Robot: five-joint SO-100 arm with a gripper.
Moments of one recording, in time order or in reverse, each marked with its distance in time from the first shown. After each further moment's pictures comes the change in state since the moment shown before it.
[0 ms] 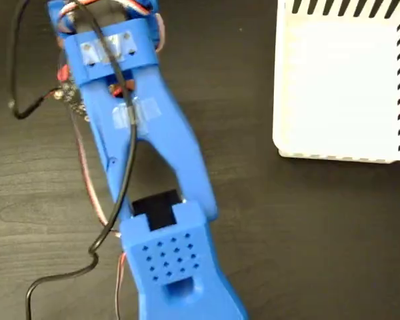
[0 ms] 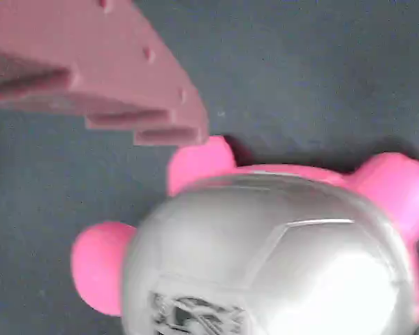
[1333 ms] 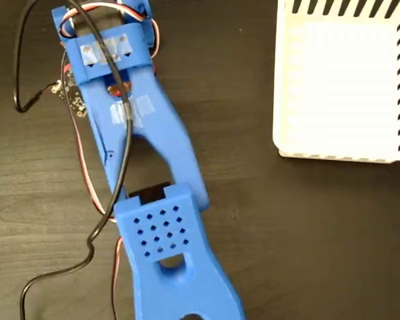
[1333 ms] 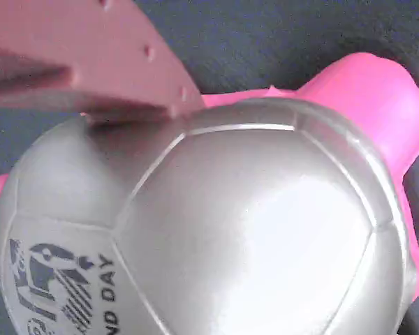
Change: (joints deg) arm -1.3 -11.5 -9.2 -2.4 7.4
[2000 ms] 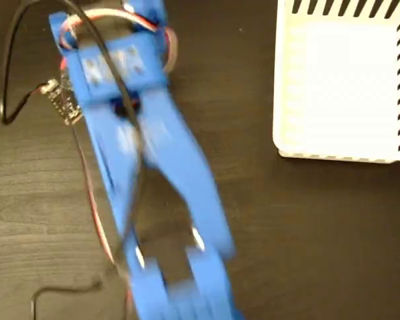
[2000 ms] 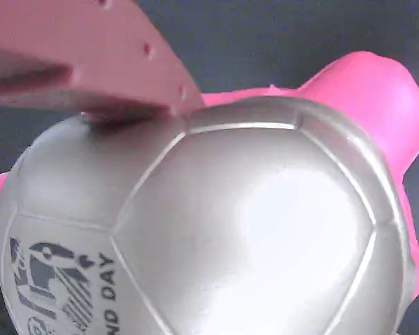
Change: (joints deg) arm 2.8 41.6 32.9 -1.1 11.2
